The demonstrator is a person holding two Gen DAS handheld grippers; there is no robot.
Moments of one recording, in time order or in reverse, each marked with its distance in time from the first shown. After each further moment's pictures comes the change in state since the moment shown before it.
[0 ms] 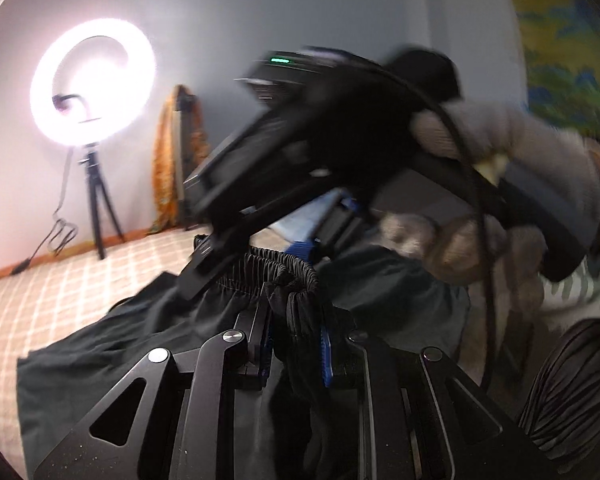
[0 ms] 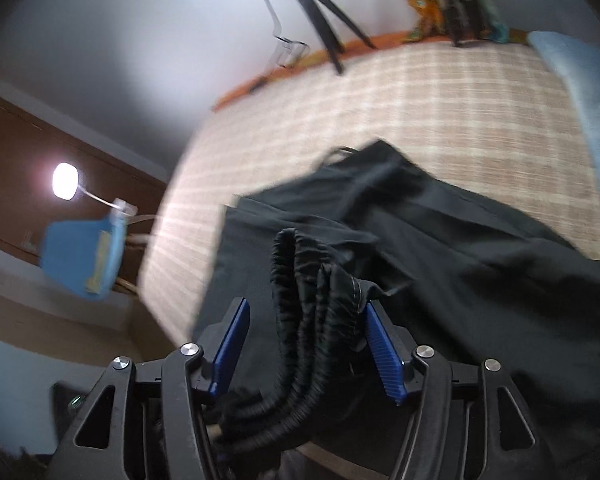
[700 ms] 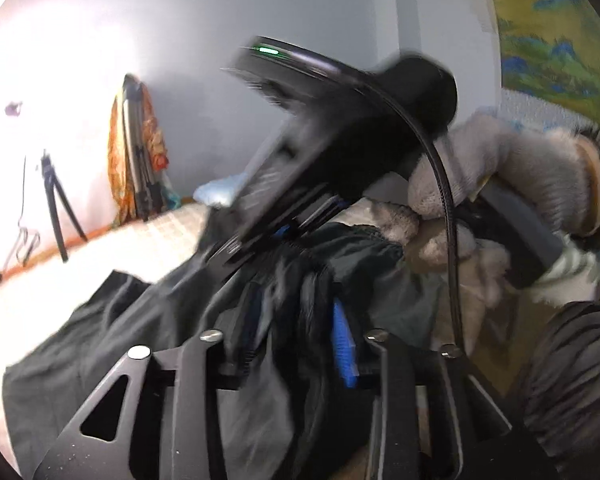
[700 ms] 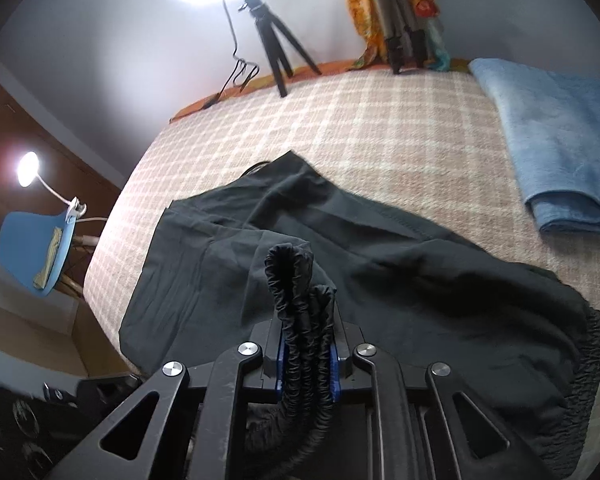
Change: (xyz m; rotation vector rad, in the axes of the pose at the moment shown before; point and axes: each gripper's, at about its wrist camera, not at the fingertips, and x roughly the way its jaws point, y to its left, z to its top) left arm 0.012 -0.022 0.003 0.027 0.095 -0.096; right arm -0.030 -0.044 -0.026 -0.055 -0.132 -0.156
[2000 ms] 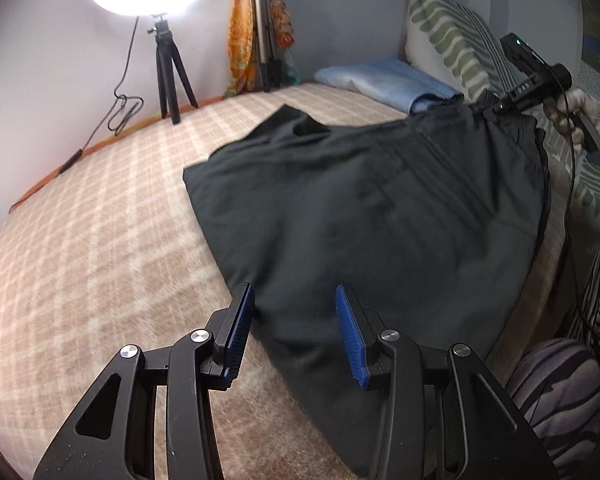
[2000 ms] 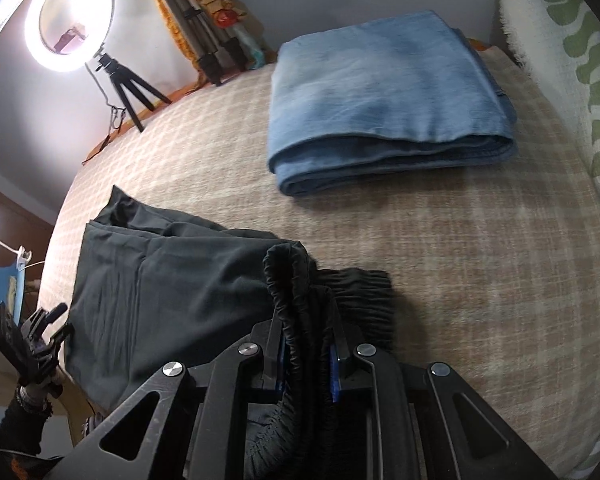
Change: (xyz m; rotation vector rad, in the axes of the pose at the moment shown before) left arm -0.040 0.120 -0.089 -0.102 0.329 0.223; right arm -0.061 -0.184 -0.029 0.185 -0.011 -0.192
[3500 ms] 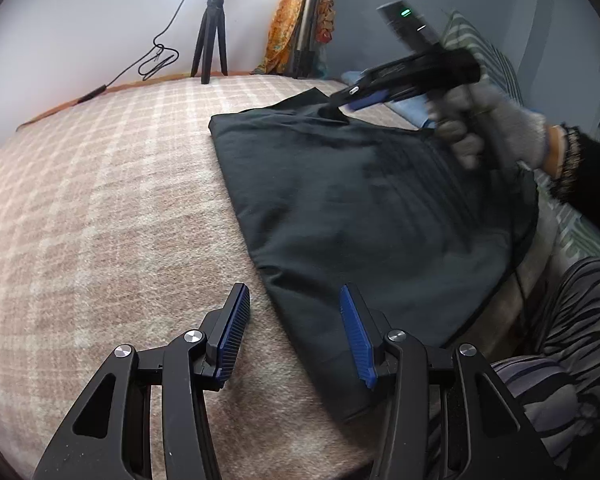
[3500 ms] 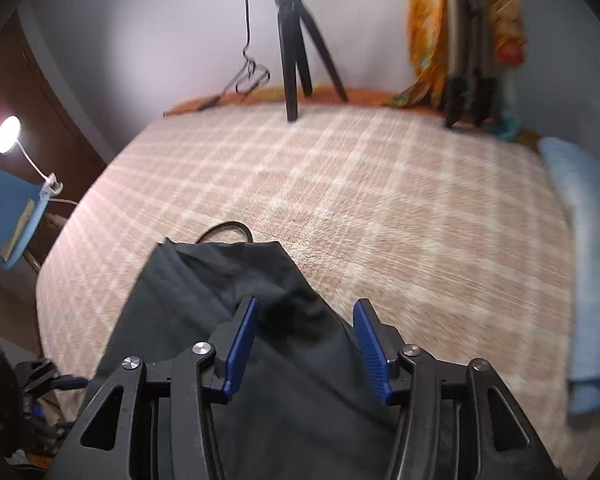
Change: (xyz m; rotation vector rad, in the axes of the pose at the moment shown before) left arm -0.016 0.015 -0.030 -0.243 0.001 -0.075; right arm 0.133 0.242 0.087 -0.403 -0.059 0.129
